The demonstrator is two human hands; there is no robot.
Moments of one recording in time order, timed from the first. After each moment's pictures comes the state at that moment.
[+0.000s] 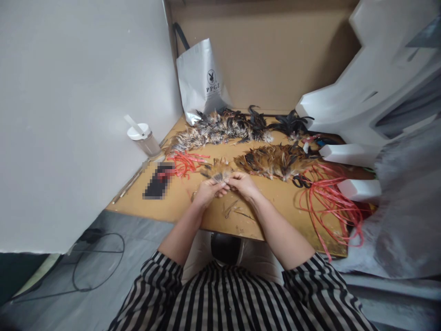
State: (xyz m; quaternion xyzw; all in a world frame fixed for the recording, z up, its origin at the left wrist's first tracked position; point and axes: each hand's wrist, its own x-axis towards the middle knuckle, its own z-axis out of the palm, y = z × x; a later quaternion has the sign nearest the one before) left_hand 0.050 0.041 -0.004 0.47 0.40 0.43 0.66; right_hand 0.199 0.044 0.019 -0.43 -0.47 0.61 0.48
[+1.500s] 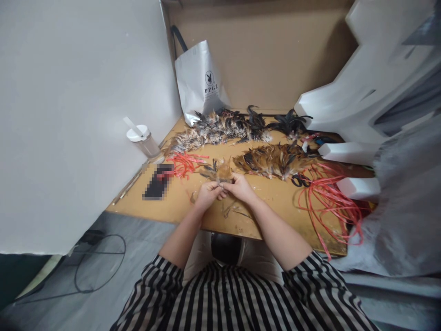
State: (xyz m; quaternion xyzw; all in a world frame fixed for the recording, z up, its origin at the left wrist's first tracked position) left_hand 0.051 0.035 -0.007 0.59 0.42 0.42 0.55; right_hand 0.191 0.039 0.017 -0.41 -0.59 0.53 0.45
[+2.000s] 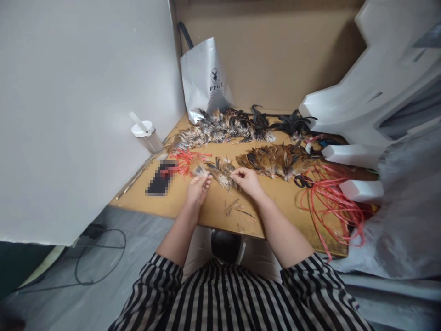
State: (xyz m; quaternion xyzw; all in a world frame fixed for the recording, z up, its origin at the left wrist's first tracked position) left_hand 0.025 0.042 -0.003 0.25 0.40 0.62 0.62; right_hand 0.213 0.051 0.014 -0.51 -0.64 0.34 0.46
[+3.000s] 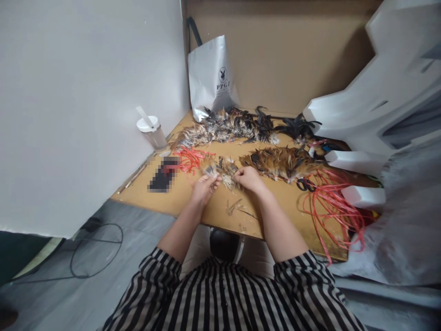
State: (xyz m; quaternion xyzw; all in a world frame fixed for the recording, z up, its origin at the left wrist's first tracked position) left_hand 0.033 0.038 -0.002 0.28 0.37 0.57 0.68; right_hand 0.207 0.061 0.039 -0.62 -0.68 0.29 0.26
